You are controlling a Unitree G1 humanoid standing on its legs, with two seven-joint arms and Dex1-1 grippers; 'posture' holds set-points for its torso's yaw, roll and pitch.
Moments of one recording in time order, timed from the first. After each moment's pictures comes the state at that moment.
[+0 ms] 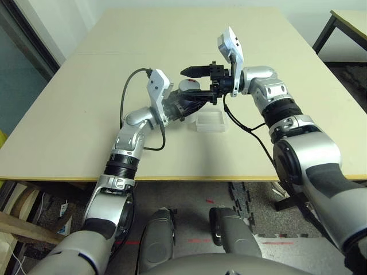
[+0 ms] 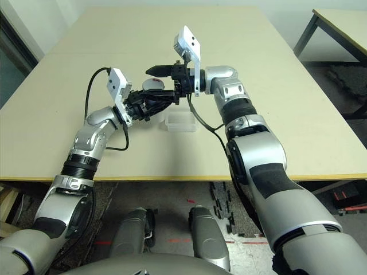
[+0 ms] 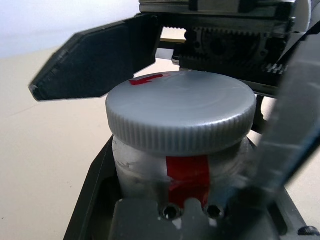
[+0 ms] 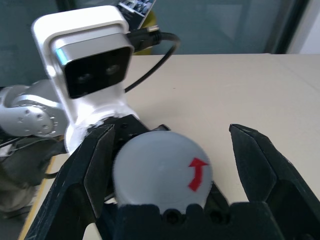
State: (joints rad) left arm -0.65 0.22 -0.04 0.37 -0.31 0.12 -0.87; right arm -1.23 -0.17 0.01 1.10 0.18 -0.03 1.32
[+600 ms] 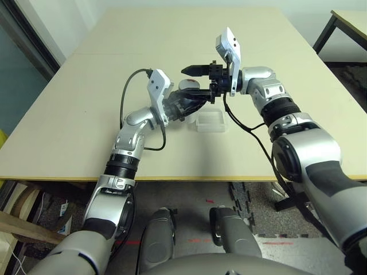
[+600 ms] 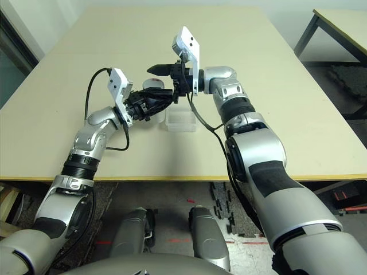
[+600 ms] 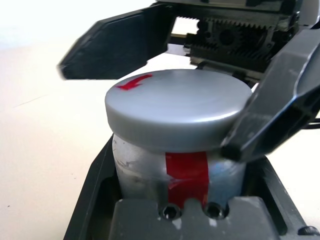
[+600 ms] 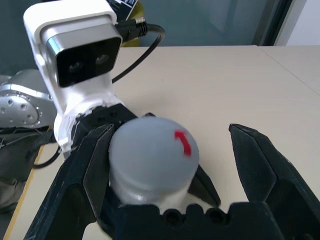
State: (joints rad) left arm -0.65 0.22 -0.04 0.37 -0.31 0.14 -0.84; right arm -1.24 -0.22 0.01 1.14 0.16 -0.06 1.34
